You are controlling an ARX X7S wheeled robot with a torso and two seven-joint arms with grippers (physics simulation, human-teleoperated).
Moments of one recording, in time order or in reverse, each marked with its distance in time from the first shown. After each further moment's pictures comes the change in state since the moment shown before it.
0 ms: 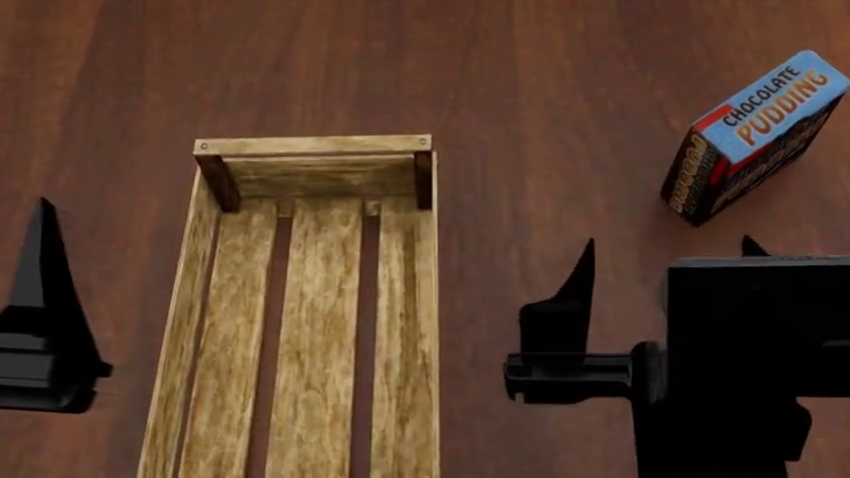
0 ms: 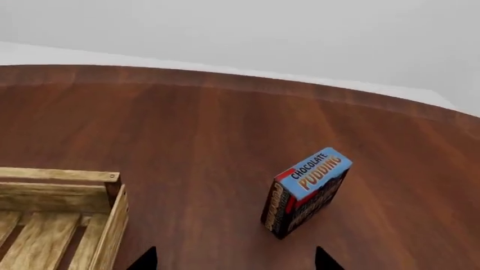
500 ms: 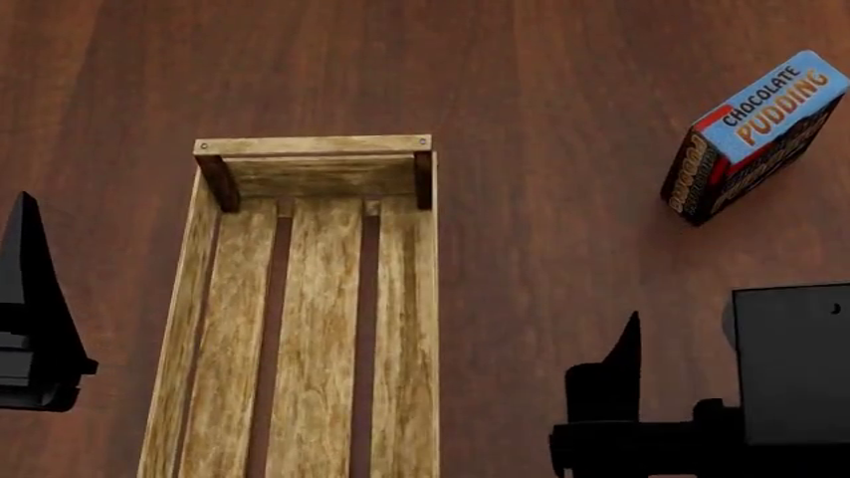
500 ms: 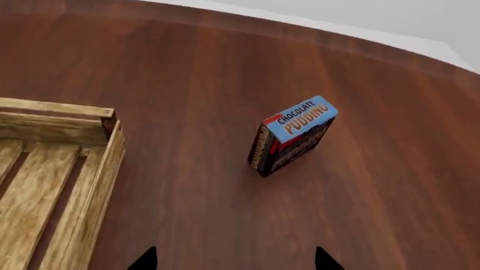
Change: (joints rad) left arm 0.002 -0.010 -0.019 0.026 -0.029 -0.007 -0.015; right arm 0.125 0.179 0.150 0.040 0.894 0.214 0.580
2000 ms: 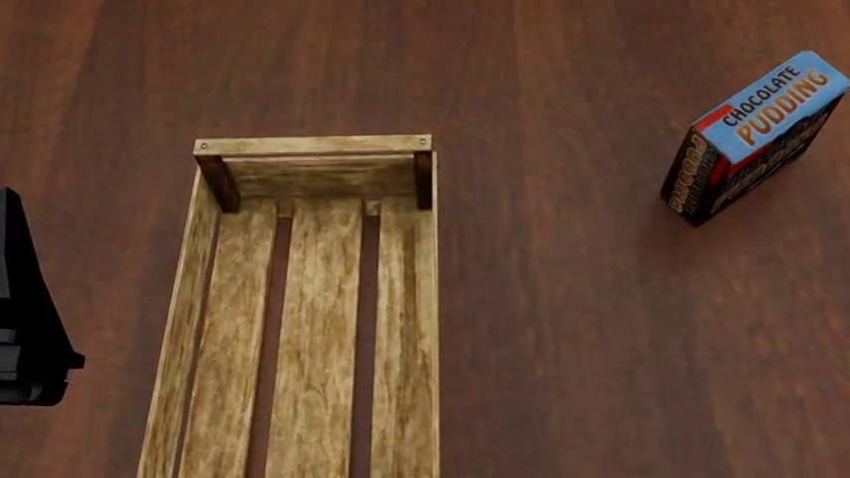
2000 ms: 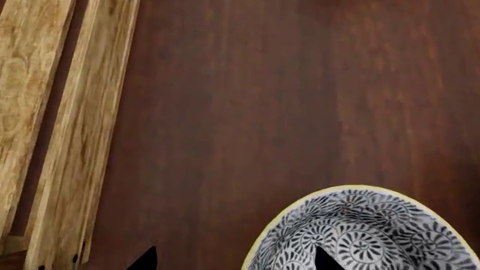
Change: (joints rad) left arm -0.002 -0.027 -0.001 0.004 -0.009 0.000 -0.036; right arm -0.511 -0.078 0.008 -0.012 -0.223 -0.012 -0.241
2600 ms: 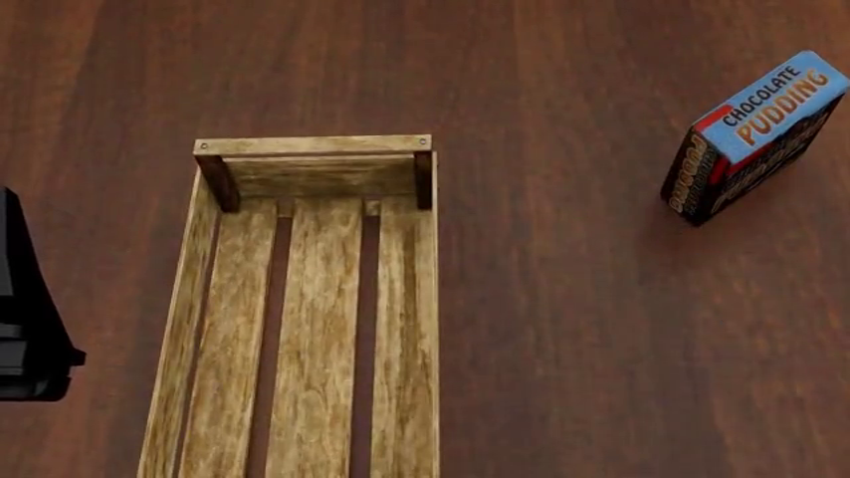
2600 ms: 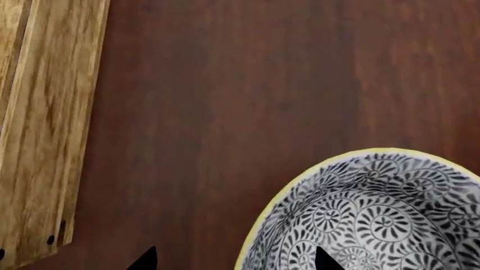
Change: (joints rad) left arm -0.006 -0.004 0.016 -0.001 0.022 -0.016 -0.033; right arm -0.082 -0.010 -0.044 0.071 -0.226 -0.062 -0.212
